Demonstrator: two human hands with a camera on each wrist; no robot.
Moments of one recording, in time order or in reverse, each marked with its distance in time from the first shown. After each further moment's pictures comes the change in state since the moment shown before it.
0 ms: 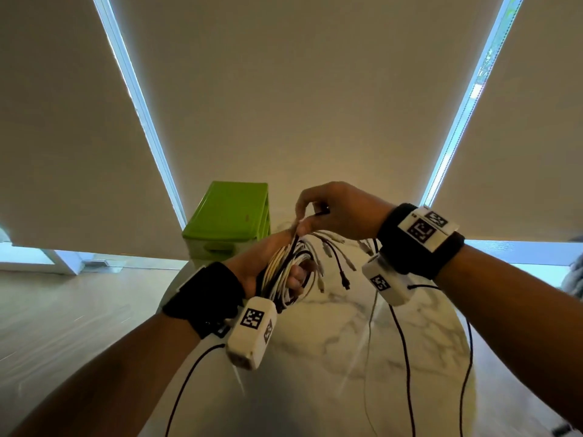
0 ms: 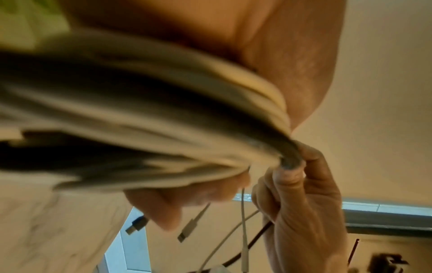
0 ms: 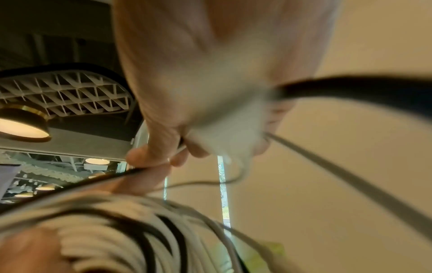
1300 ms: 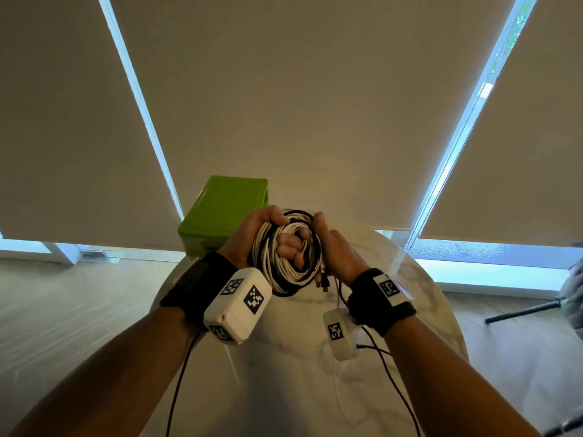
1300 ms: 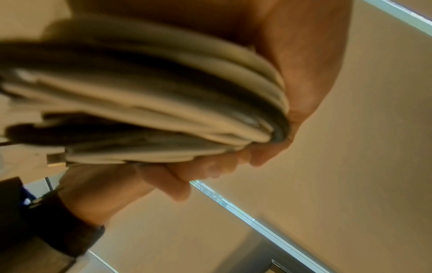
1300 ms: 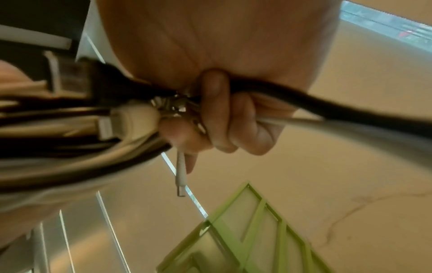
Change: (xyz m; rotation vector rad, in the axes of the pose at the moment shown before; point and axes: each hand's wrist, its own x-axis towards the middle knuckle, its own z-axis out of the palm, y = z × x) left_hand 0.008 0.020 -0.024 -0.342 -0.224 0.139; right_hand 0.001 0.046 0.092 0.648 0.187 0.365
